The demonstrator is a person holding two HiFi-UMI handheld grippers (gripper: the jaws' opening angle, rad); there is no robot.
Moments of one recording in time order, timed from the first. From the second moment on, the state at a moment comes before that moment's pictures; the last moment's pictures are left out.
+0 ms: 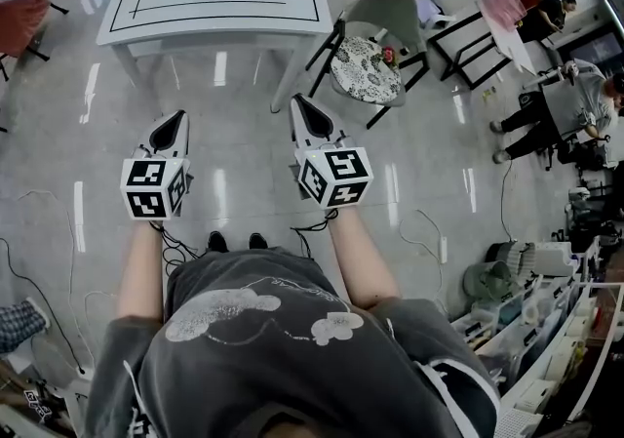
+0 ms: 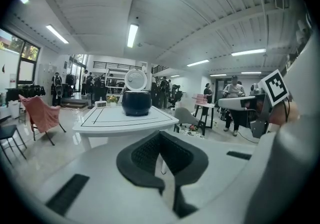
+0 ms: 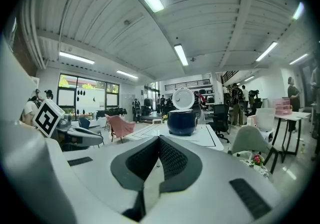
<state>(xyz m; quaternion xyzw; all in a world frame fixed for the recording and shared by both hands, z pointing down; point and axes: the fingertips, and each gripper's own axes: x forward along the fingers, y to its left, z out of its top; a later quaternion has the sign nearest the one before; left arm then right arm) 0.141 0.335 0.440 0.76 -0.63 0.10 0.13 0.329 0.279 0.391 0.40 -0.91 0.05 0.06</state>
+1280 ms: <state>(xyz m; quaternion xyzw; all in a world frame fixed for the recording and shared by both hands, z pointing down) 0.029 0.272 0.459 0.75 -0.64 0.06 0.15 0.233 0.183 0.442 0.40 -0.90 0.16 0.06</state>
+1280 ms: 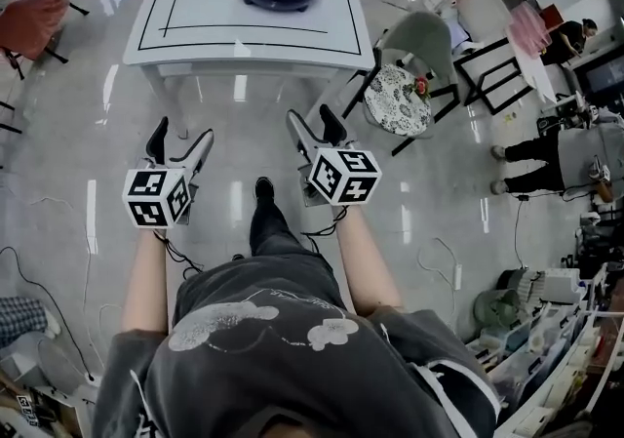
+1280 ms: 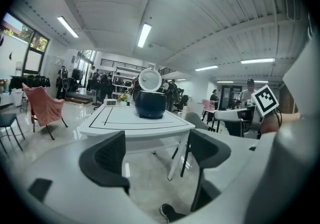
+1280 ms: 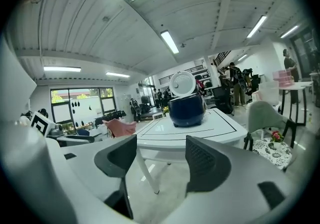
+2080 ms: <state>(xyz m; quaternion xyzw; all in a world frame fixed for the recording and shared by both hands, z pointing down) 0.003 -0.010 0.421 0.71 -0.69 0.07 0.12 0.213 -0.122 0.428 0.35 -0.92 0.19 0.04</state>
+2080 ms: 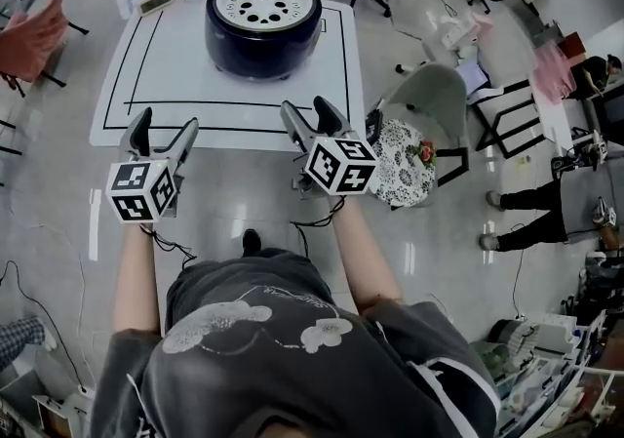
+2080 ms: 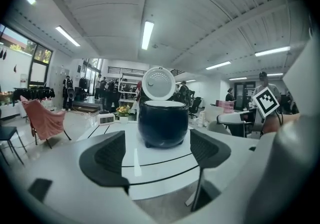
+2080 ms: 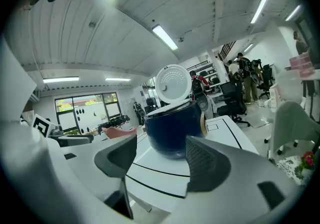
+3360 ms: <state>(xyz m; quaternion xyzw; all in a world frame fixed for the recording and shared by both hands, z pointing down) -0.116 -0.246 0.383 0.76 -0.64 0.08 0.11 0.125 -0.363 0.377 0.42 -0.89 0.10 0.15</state>
